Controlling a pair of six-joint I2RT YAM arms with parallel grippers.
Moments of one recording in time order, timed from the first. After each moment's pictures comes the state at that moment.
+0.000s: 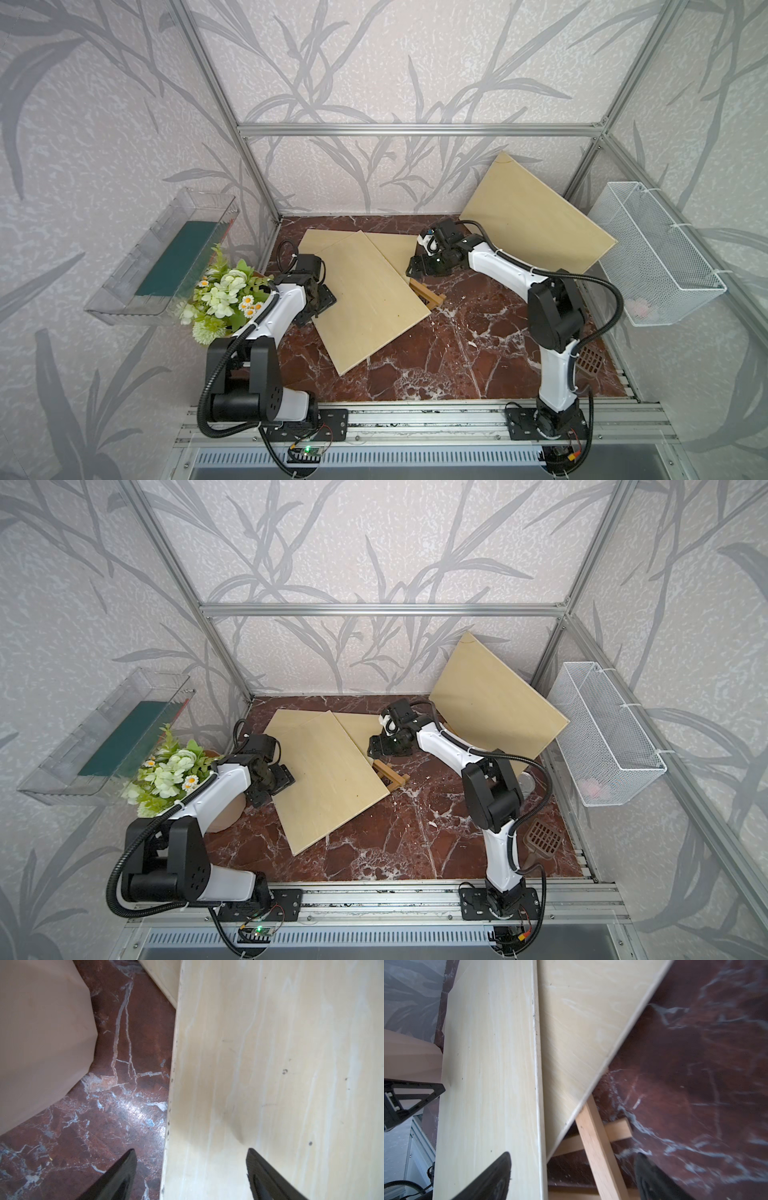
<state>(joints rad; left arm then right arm) 0.02 1.43 0.92 -0.78 -0.13 -0.69 0.54 1.98 1.61 -0.64 -0.35 0.32</state>
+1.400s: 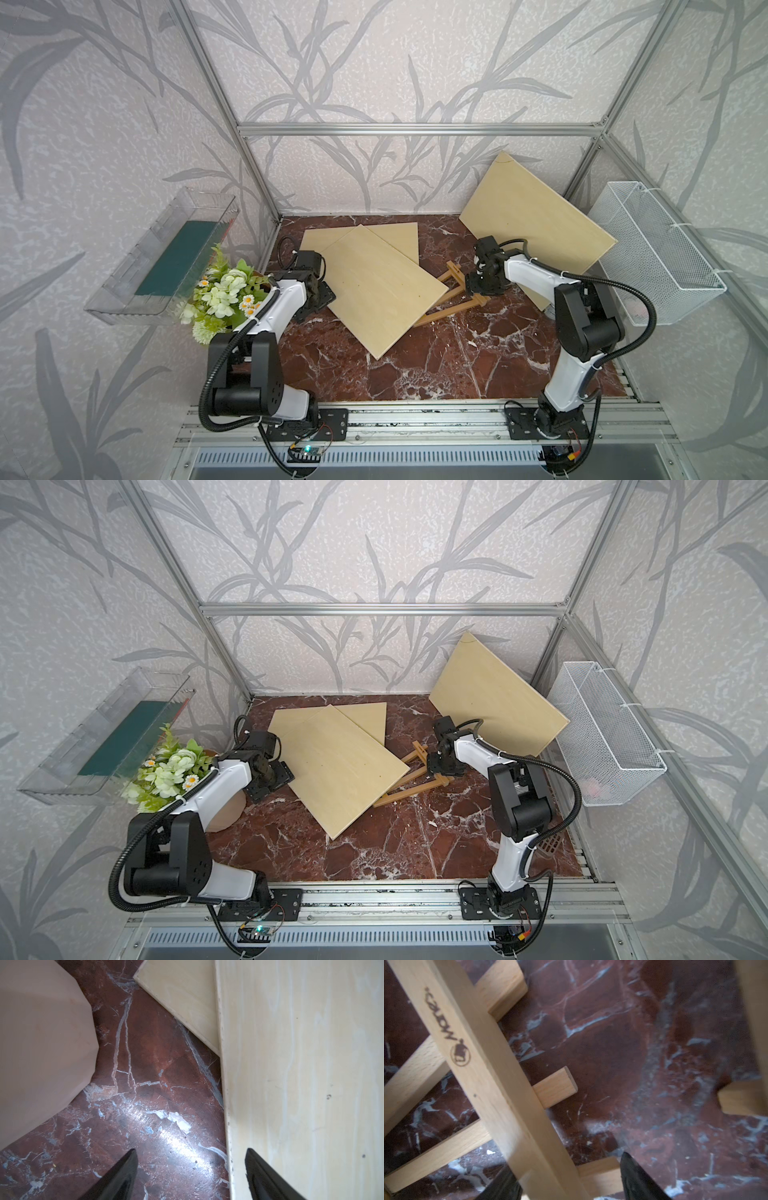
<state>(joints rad) 0.02 1.45 0.95 -0.78 -0.14 -0.68 0.31 1.85 1.26 -0.71 0.00 0.34</state>
